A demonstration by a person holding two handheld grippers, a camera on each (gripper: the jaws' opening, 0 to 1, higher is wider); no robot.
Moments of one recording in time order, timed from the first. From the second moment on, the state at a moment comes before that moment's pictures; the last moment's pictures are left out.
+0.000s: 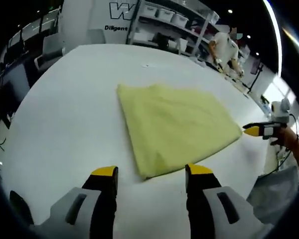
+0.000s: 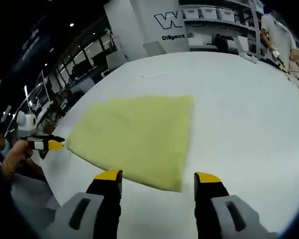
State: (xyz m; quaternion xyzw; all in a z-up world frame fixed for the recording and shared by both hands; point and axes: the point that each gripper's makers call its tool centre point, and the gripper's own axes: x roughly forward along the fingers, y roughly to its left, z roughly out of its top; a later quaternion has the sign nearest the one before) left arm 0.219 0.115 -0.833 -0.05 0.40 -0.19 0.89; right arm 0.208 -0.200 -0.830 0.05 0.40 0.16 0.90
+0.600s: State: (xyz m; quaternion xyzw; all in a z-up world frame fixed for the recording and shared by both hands) left arm 0.179 0.111 -0.801 -0.01 0.38 -0.20 0.90; right arm 0.168 -0.178 -0.782 0.00 0.37 0.20 0.91
